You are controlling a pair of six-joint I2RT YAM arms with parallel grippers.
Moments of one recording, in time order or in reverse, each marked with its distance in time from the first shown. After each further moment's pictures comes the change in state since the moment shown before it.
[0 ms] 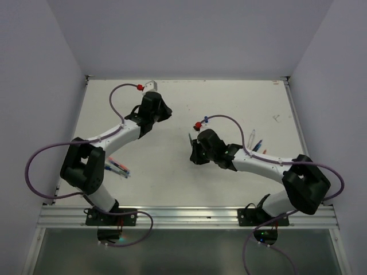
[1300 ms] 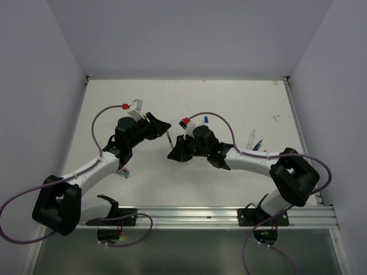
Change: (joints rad) left arm 0.073 -0.401 -0.514 0.393 0.421 -0.052; right arm -0.008 0.062 0.034 0.346 -0.314 0.056
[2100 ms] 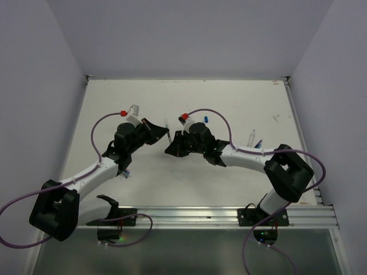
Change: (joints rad) left arm -0.023 -0.046 -0.078 0.032 -0.022 -0.160; right arm 0.000 0.061 0.063 0.014 0.065 0.057
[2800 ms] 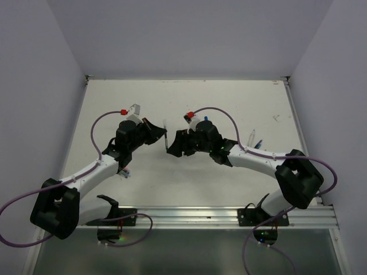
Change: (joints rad) left arm 0.010 0.020 0.042 -0.123 -0.048 0.092; right arm -0.046 -0.102 -0.028 -0.101 -0.024 -0.055
